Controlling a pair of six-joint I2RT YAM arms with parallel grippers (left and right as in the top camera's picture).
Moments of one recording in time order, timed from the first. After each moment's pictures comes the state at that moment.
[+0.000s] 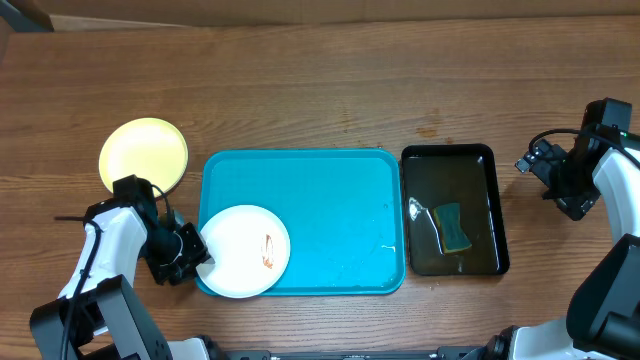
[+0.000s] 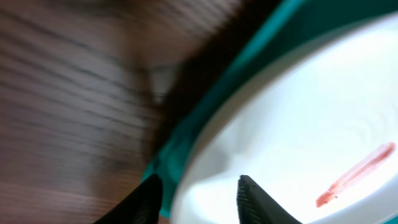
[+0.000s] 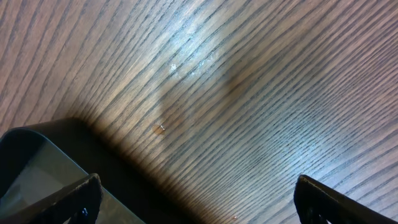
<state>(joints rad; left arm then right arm) 0.37 1.53 0.80 -1.02 0.22 -0.23 -0.35 1.69 1.19 -0.90 -0.05 0.46</state>
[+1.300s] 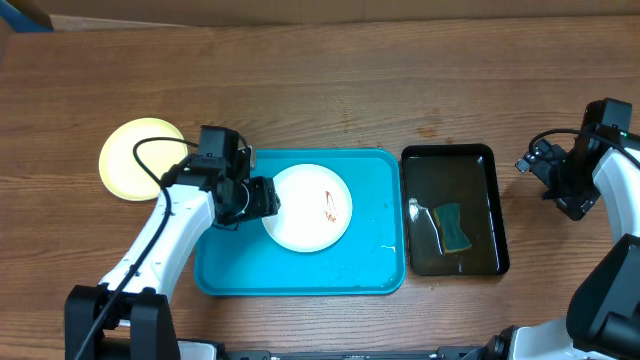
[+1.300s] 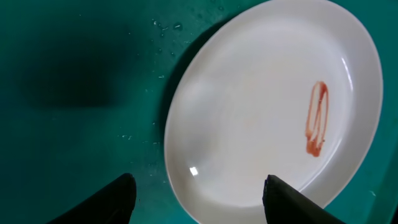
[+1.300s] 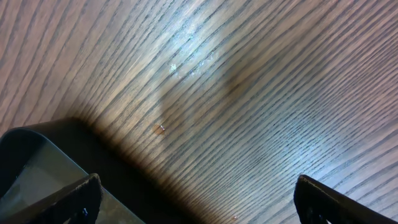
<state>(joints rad) -0.14 1.53 0.95 -0.74 0.24 -0.31 -0.35 1.69 1.19 -0.90 -0.05 0.46</state>
